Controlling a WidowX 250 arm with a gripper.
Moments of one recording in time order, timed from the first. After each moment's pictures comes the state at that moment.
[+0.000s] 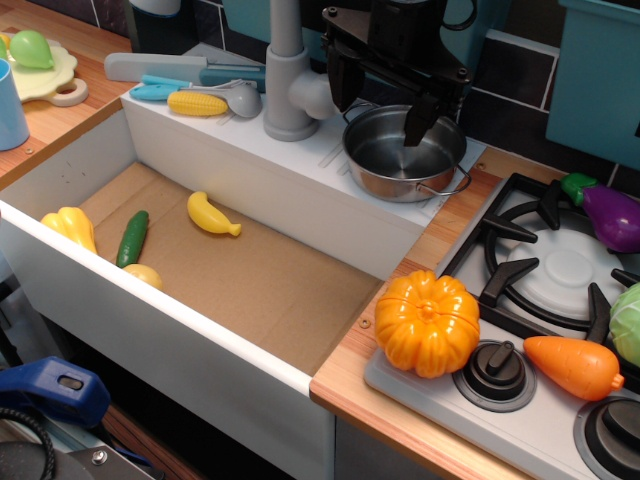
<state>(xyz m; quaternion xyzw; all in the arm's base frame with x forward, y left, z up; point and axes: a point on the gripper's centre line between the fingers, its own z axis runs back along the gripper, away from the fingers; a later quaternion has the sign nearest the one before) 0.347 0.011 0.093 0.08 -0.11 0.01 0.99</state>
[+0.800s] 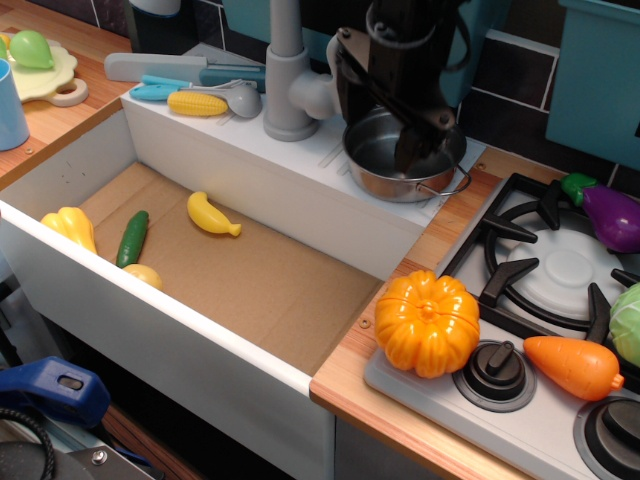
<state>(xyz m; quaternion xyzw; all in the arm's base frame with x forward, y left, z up) 0.351 0.003 0.064 0.09 -0.15 -0.18 0.97</state>
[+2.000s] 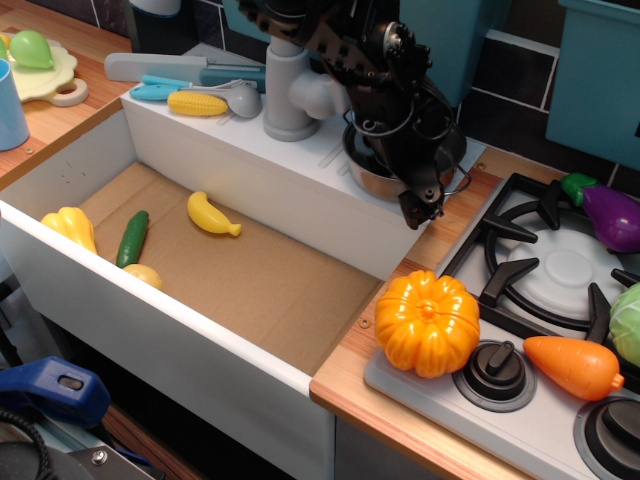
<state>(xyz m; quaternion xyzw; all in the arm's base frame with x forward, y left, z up) 0.355 -0.004 0.017 0.03 -0.22 -0.23 0.95</state>
